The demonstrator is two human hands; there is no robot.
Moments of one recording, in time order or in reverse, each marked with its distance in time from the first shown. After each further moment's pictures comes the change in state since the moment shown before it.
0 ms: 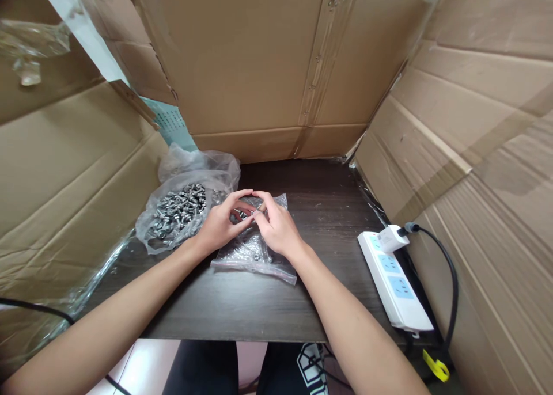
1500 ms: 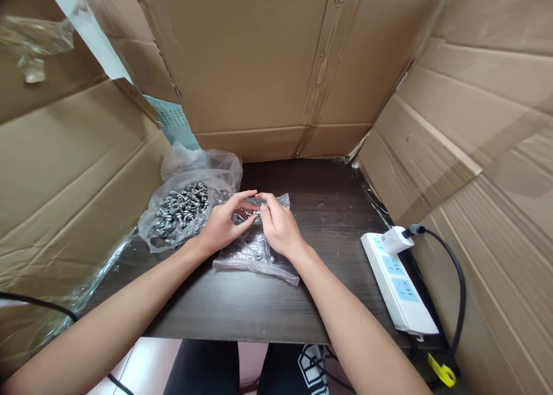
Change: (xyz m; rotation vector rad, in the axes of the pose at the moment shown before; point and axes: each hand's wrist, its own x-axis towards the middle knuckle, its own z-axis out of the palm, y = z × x) left_hand -0.001 0.003 0.001 0.021 0.040 0.070; right_hand 0.000 0.001 0.002 -0.032 0.046 -0.028
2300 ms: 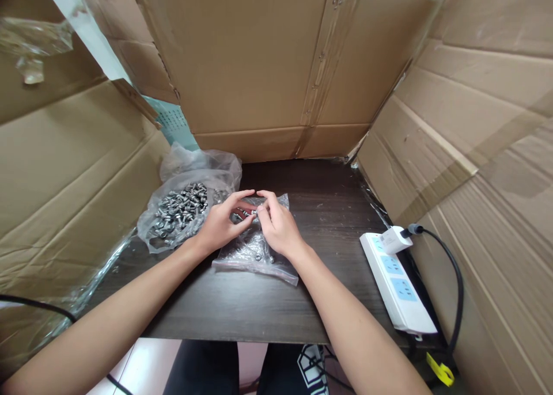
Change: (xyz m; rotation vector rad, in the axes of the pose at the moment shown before) left_hand 0.001 0.001 -0.003 0.003 -0.001 -0.035; right_hand 0.000 0.003 0.002 0.003 0.019 -0.017
